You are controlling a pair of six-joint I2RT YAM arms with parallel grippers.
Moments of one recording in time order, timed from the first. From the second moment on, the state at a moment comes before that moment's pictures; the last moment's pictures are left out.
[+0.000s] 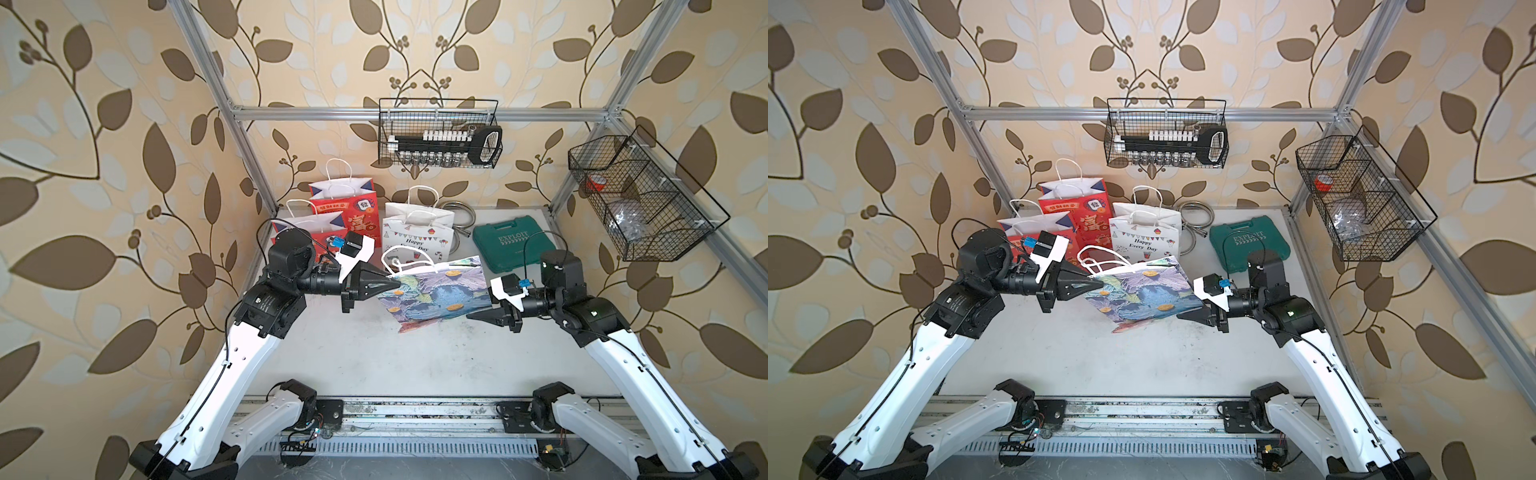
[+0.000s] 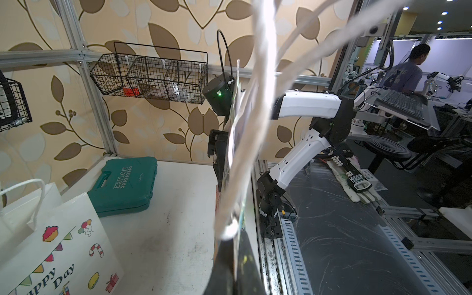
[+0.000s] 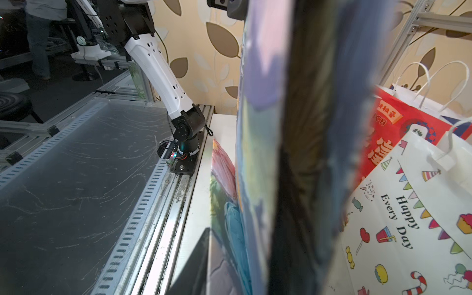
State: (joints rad) left arm -0.38 0.94 1.17 -0.39 1.17 0.08; right arm 0.28 0.91 0.95 -0.66 -1.13 -0.67
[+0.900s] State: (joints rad) left arm -0.38 0.67 0.99 -0.32 0.60 0.07; right arm 0.19 0.84 0.96 -0.50 -1.13 -0.38
